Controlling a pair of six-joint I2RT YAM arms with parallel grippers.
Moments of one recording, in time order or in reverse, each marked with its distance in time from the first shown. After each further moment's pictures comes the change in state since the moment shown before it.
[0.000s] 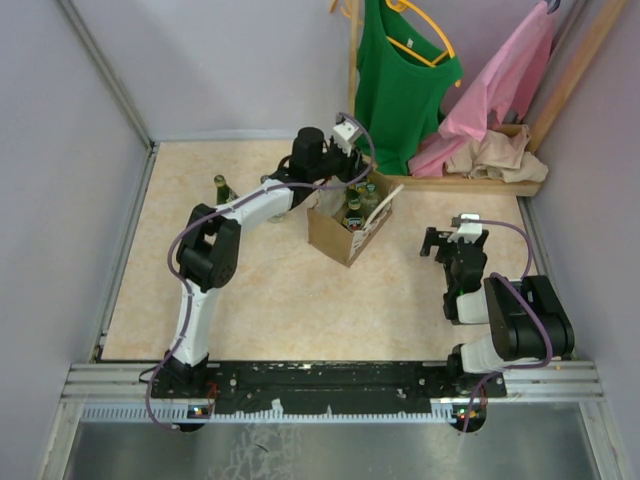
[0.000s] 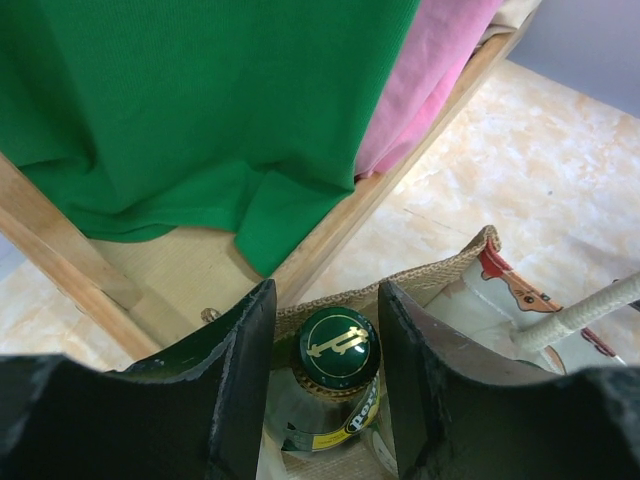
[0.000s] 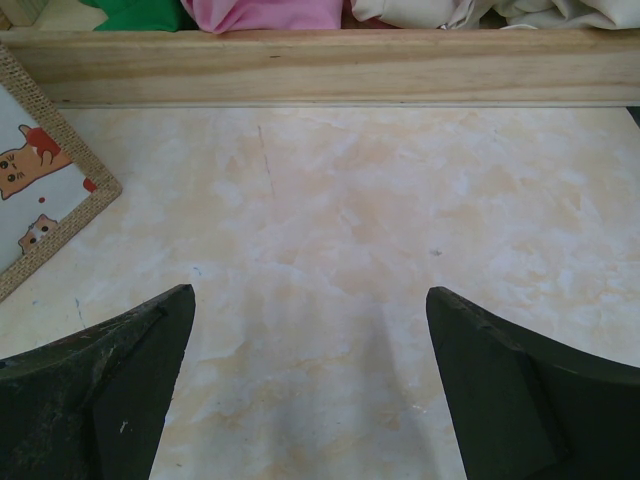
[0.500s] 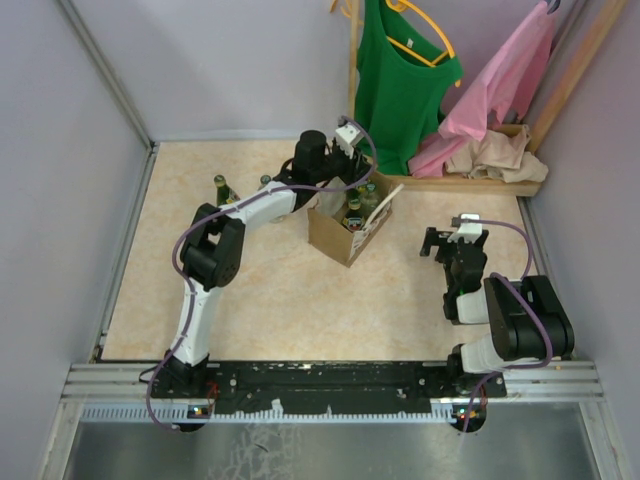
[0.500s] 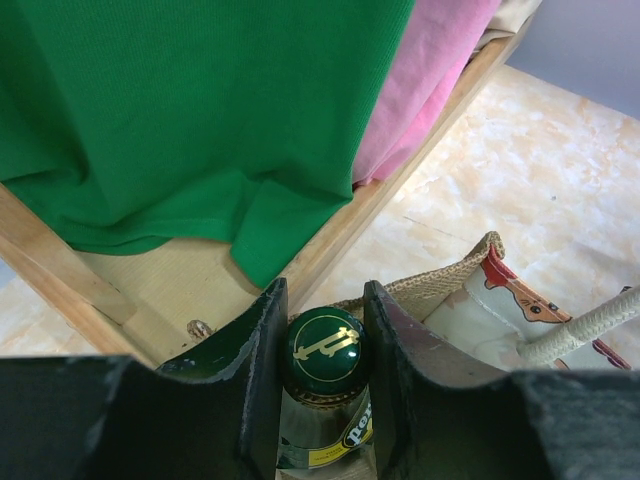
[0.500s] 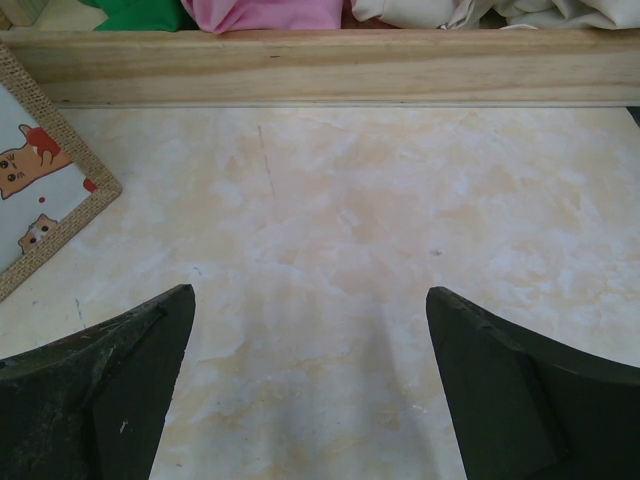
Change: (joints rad) left arm -0.005 0.039 0.000 0.059 -0.011 0.002; right arm 0.000 0.000 0.000 0.000 0.000 0.000
